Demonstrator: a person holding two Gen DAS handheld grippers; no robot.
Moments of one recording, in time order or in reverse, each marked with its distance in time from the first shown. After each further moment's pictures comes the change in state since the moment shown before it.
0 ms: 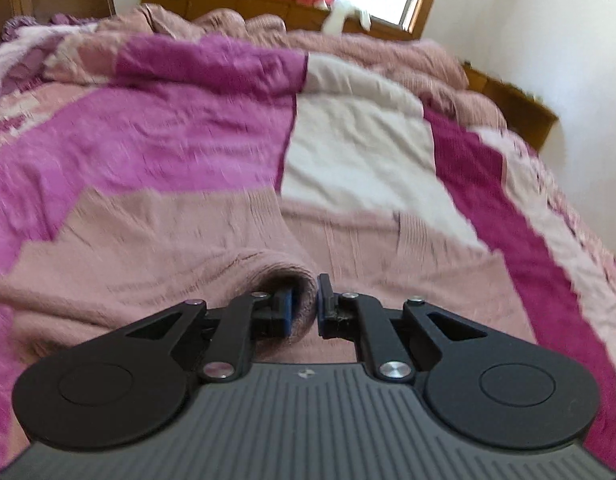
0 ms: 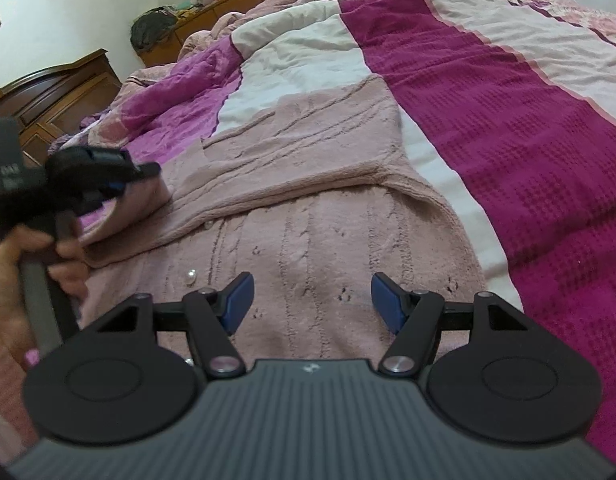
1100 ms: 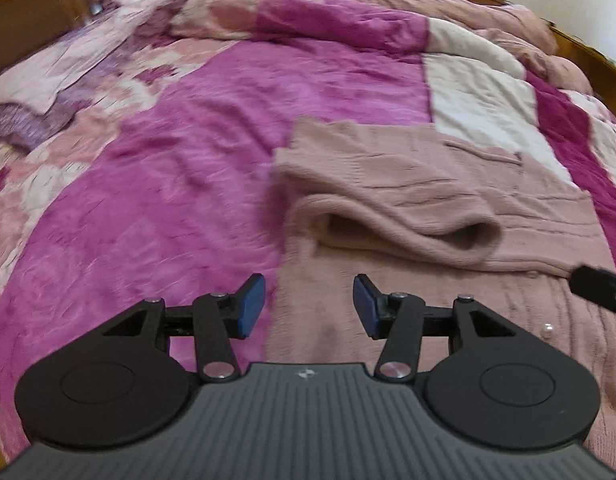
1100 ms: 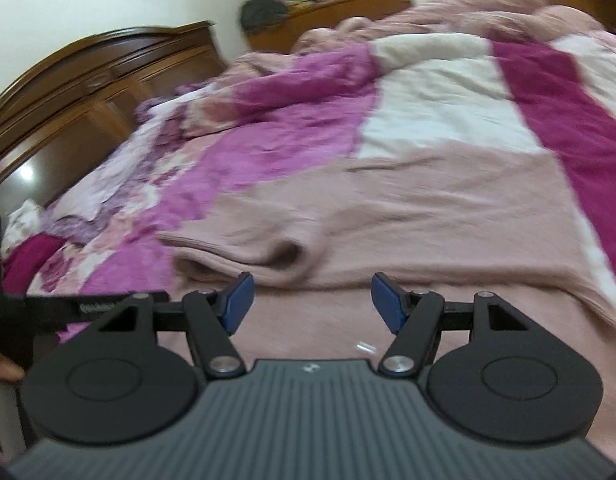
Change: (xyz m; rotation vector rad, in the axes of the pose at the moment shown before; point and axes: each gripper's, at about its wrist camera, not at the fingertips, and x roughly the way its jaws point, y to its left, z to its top) left arm -0.127 0.112 -0.037 -0.051 0.145 0.291; right arm 0.036 0.140 0.034 -0.297 -0.012 0.251
